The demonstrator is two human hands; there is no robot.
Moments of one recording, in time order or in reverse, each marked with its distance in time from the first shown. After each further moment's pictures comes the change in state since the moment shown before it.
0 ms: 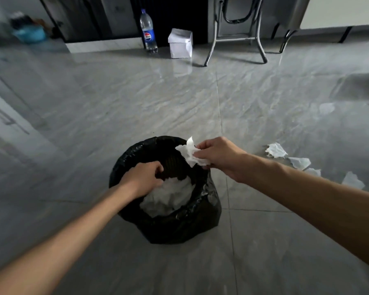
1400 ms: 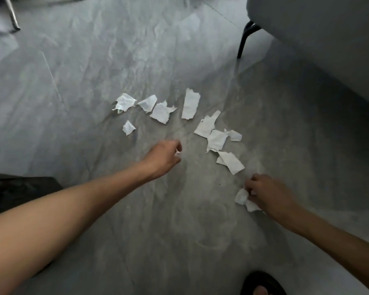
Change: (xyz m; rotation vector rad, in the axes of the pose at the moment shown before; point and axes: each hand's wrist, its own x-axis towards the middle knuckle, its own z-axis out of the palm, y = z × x) left_hand 0.000 0.390 0.249 0.201 -0.337 0.690; right_hand -0.289 0.363 -0.300 -1.013 0.298 0.406
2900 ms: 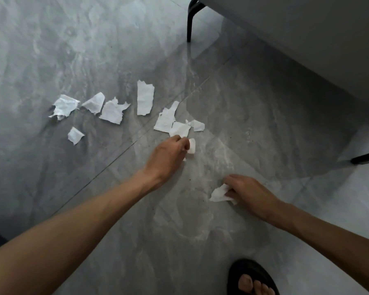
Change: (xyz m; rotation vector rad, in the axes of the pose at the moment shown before) left_hand 0.046 0.055 0.077 -0.064 0.203 0.480; right_hand -0.020 0.015 0.032 0.339 0.139 -0.090
